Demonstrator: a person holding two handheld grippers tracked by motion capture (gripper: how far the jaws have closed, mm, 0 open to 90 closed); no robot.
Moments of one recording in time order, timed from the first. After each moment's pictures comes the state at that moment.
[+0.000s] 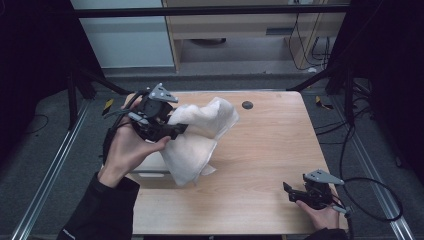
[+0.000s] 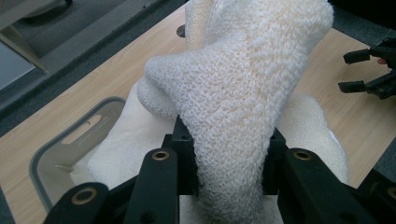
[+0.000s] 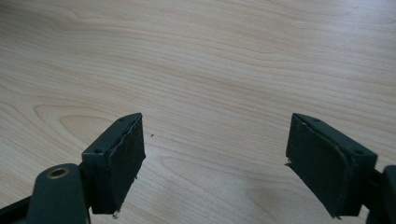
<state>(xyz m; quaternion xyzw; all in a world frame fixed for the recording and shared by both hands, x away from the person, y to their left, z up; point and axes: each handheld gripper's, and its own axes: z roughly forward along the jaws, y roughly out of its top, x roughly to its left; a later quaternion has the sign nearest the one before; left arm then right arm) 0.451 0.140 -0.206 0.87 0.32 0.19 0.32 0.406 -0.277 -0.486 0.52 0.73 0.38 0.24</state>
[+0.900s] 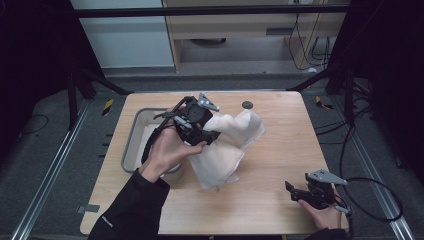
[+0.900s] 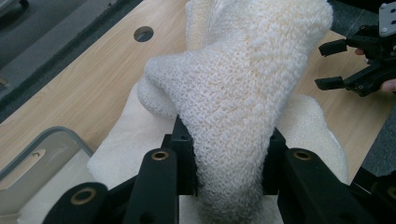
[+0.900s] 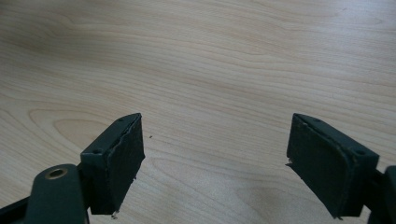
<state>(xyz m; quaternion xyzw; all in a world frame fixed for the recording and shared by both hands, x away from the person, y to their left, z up) 0.467 0.072 -0.237 0.89 0.28 0.16 0.31 0.406 -0.283 -0.486 0.52 0.72 0.38 0.25</state>
